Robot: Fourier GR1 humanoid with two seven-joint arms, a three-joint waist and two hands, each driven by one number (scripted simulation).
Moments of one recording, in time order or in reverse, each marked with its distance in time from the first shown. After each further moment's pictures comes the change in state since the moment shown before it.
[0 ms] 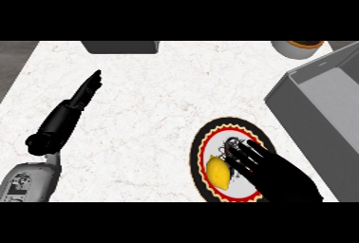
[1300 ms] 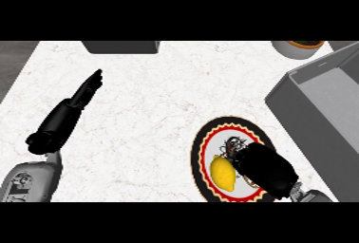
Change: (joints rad) left arm -0.008 -0.041 0.043 -0.011 -0.046 -0.051 0.013; right arm -0.042 0.128 -0.045 0.294 0.202 -0.265 -0.260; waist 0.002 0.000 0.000
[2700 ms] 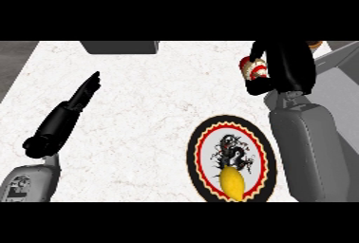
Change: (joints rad) left arm 0.020 -0.005 0.015 -0.006 -0.007 -0.011 -0.018; right arm -0.562 0.356 -0.575 0.181 -0.094 -0.166 0.622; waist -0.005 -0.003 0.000
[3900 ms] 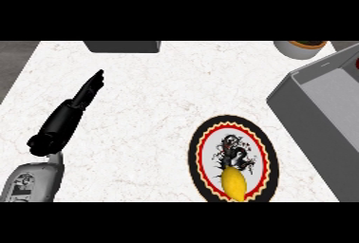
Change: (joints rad) left arm -0.017 -0.019 -0.003 0.000 -0.013 -0.003 0.008; right arm -0.087 -0.494 -0.401 0.473 -0.172 0.156 -0.073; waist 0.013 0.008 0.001
